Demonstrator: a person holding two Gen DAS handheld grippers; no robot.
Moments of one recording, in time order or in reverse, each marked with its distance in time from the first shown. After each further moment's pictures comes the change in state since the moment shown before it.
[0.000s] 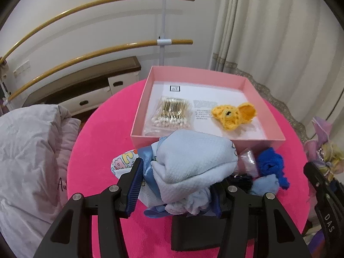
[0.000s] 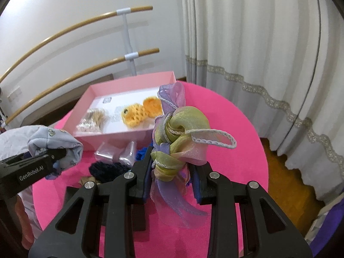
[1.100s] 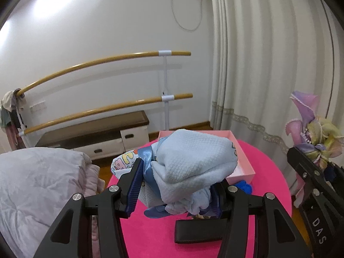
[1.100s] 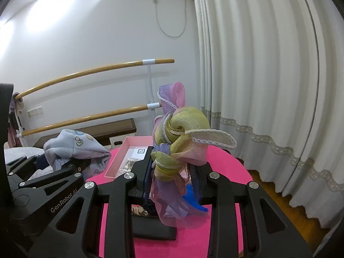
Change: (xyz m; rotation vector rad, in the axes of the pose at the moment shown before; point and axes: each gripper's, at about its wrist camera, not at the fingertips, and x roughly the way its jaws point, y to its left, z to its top) left arm -0.193 -0.009 -0.068 0.044 -0.359 0.053; right arm -0.108 0.040 0.019 -0.081 -0.324 0.077
